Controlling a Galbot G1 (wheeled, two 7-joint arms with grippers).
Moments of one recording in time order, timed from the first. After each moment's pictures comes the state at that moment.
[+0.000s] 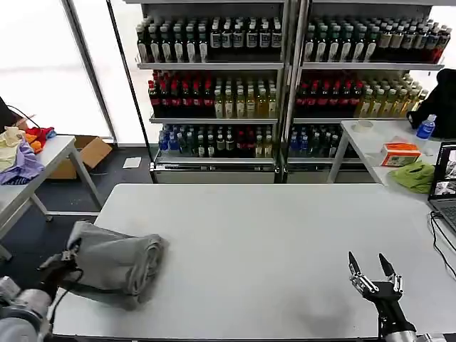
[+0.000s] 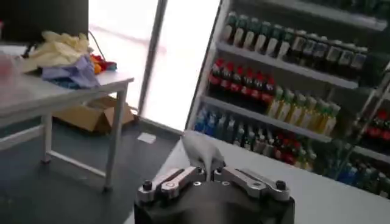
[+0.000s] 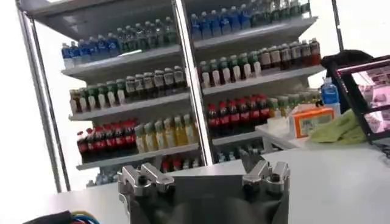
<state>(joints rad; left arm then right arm) 1.53 -1.05 -1.00 -2.04 -0.94 0.44 -0.10 -1.68 1.31 0.83 2.00 0.58 0.12 -0.20</state>
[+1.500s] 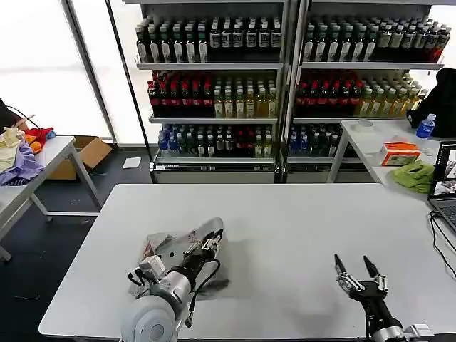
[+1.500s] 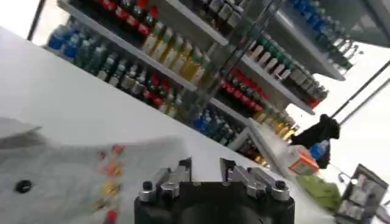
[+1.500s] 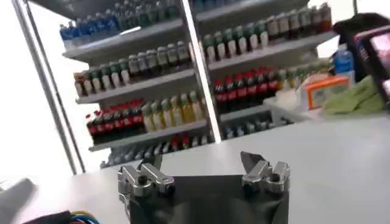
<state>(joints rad) 1.20 -1.29 -0.18 -2.12 -0.99 0.44 -0.40 -1.67 1.28 0.73 2.08 0.60 -0.06 -0.13</state>
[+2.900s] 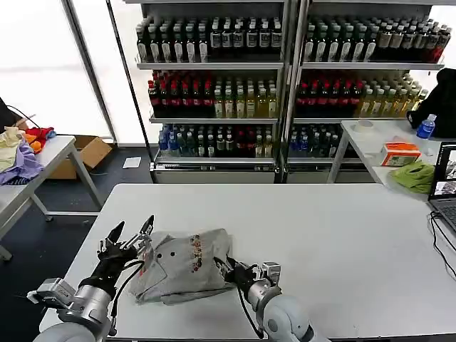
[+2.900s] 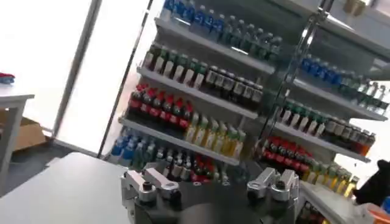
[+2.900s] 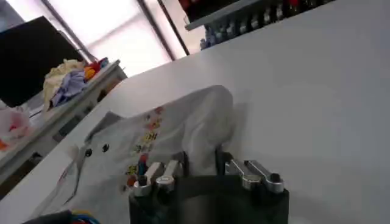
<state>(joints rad) 1.49 -1.30 -0.67 -2.33 -0.73 0.41 -0.11 -1.11 1.31 0.03 1.84 0.76 -0.56 0.20</state>
